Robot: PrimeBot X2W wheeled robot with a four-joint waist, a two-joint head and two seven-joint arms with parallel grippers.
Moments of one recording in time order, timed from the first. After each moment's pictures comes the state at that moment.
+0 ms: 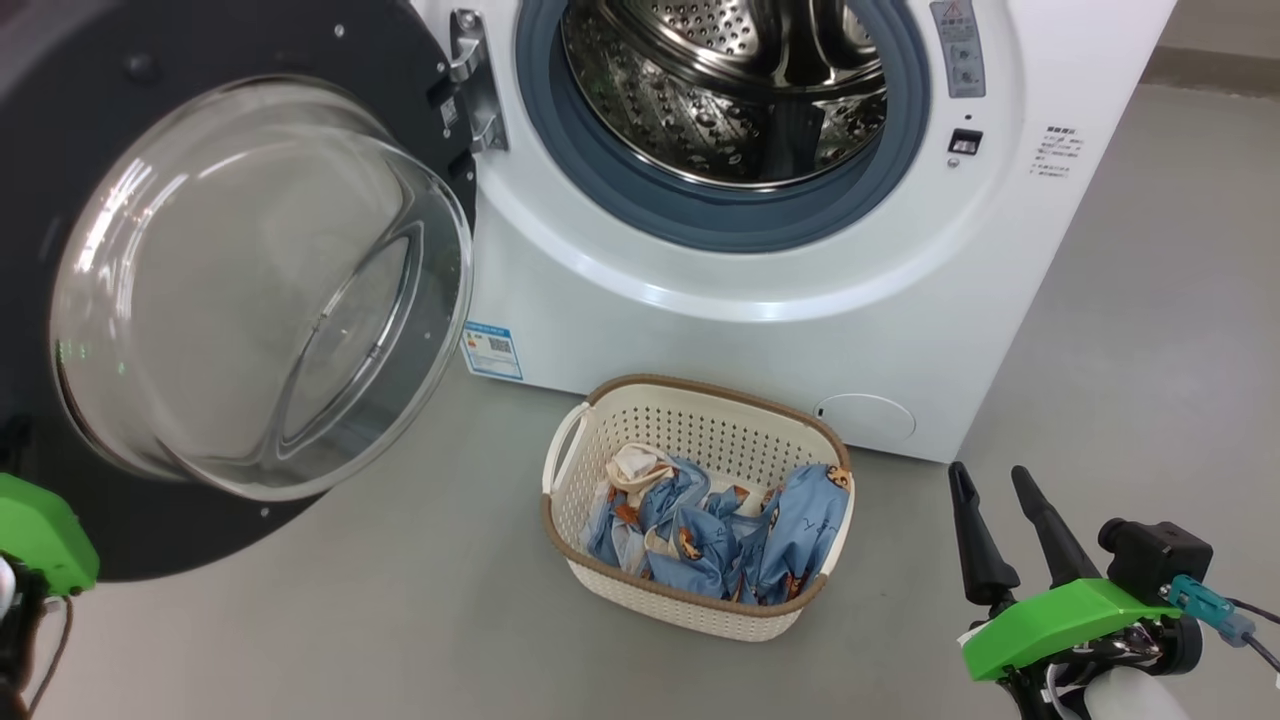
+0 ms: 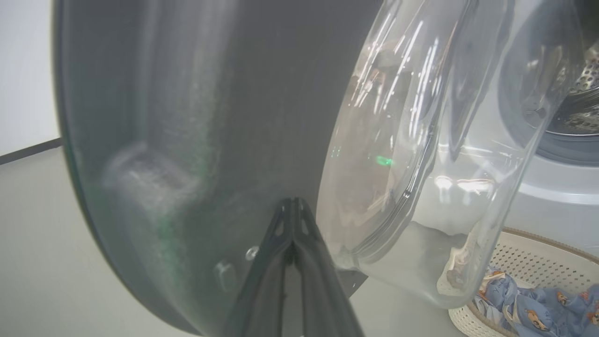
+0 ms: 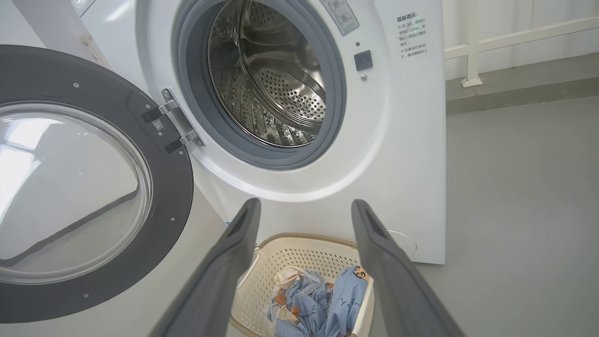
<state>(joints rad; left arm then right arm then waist) -0.67 0.52 -0.26 1.00 -0.55 -0.03 -0.08 -0.16 -0.08 0.10 0.44 0.48 0.12 -0.25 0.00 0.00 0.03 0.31</state>
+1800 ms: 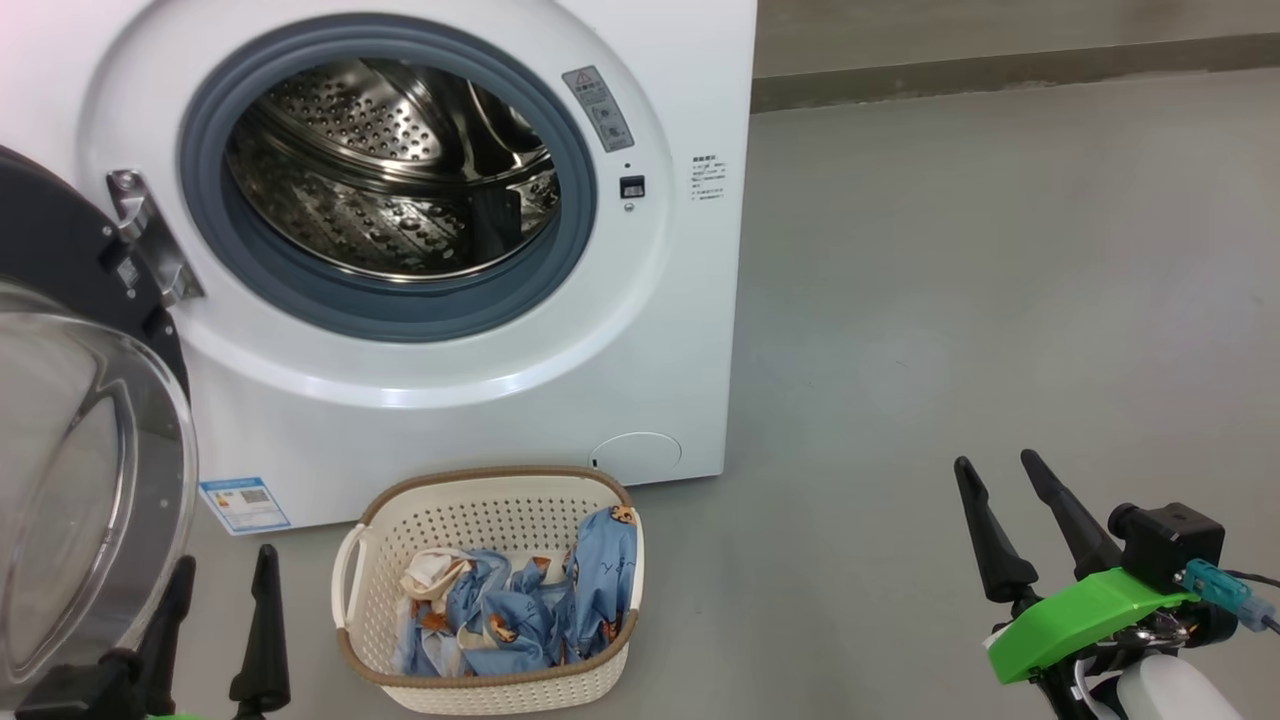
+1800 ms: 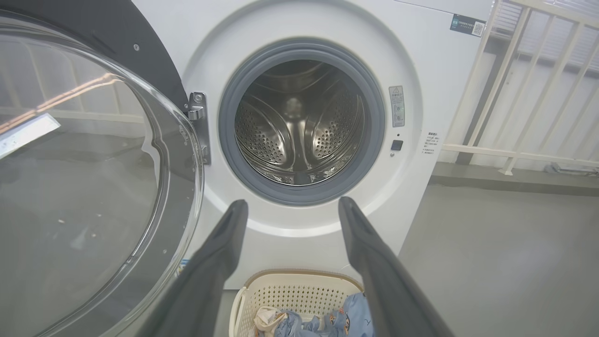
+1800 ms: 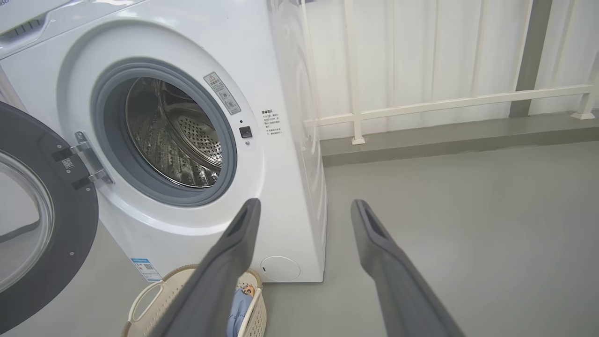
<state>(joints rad) 0.01 0.40 -0.24 0.09 -0.63 0.21 -0.22 -0.15 -0.20 0.18 0.36 0.46 0.13 -0.22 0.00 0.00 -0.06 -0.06</state>
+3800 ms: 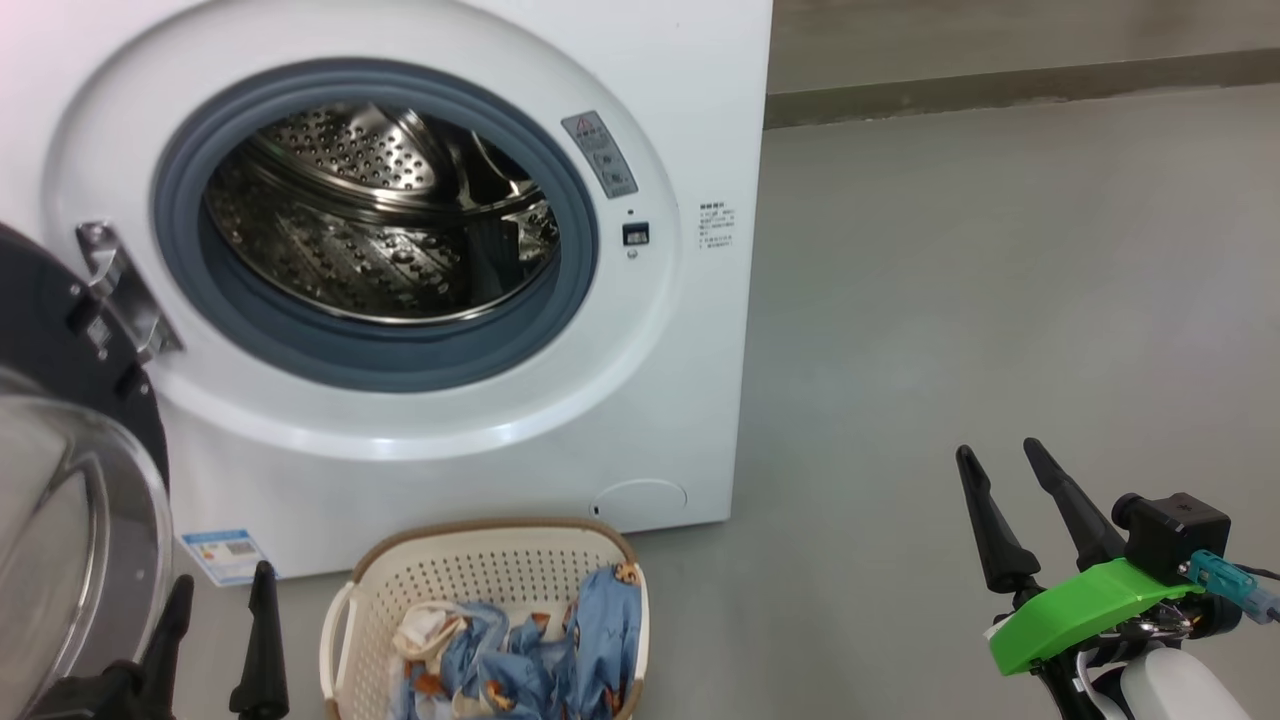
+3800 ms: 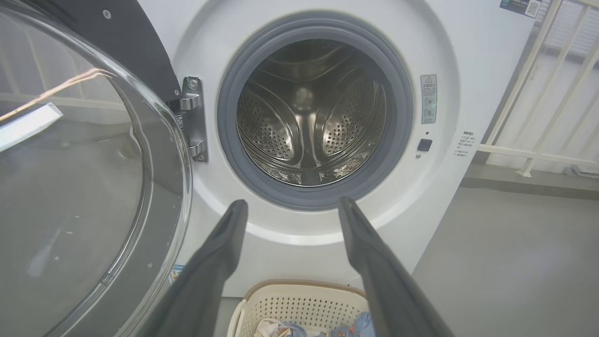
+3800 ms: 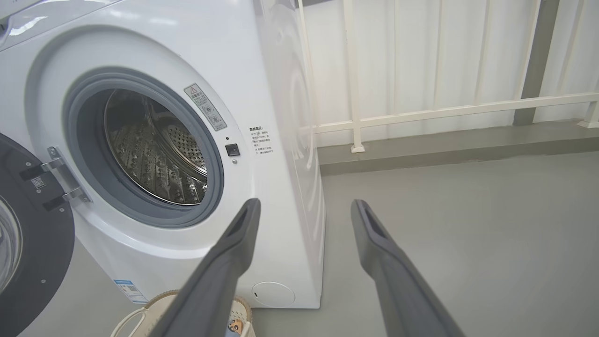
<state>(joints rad) 0.00 0.38 -0.24 0.16 -0.64 0.16 -0.25 -0.15 -0.19 0.15 0.32 0.44 0.12 -0.19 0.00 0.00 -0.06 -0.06</state>
